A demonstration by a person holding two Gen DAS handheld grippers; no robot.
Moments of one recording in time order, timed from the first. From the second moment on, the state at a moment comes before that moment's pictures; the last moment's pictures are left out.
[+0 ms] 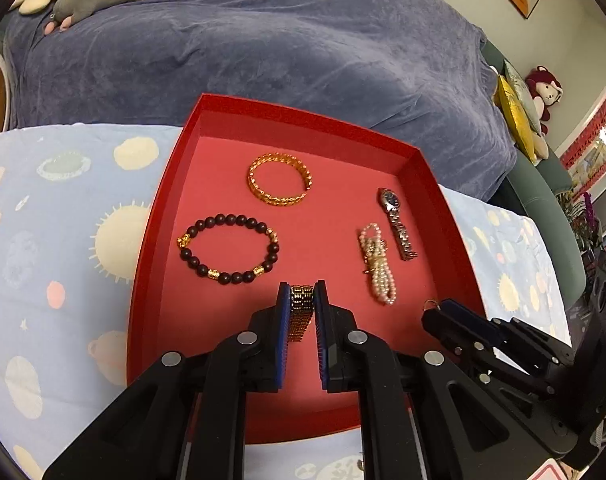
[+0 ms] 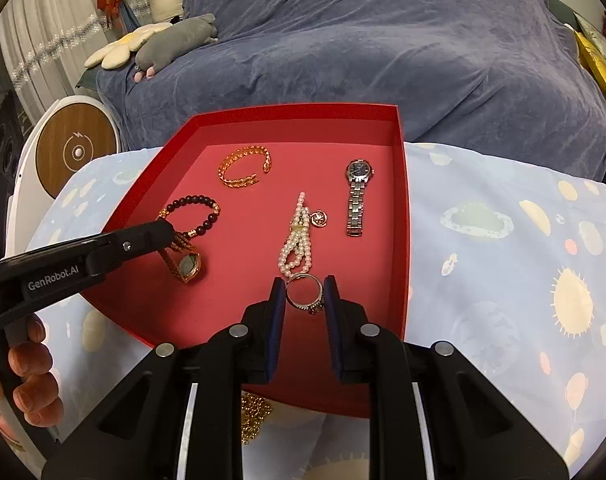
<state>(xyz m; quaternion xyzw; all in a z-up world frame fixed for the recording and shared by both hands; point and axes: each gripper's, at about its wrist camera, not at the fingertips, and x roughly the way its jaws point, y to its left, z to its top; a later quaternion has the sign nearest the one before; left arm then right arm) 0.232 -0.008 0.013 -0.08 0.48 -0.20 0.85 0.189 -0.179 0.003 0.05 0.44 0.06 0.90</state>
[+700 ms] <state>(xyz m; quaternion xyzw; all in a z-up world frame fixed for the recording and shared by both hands) 0.146 0.062 0.080 -0.06 0.39 -0.12 0.91 0.108 -0.204 0.067 0.10 0.37 0.04 0.92</state>
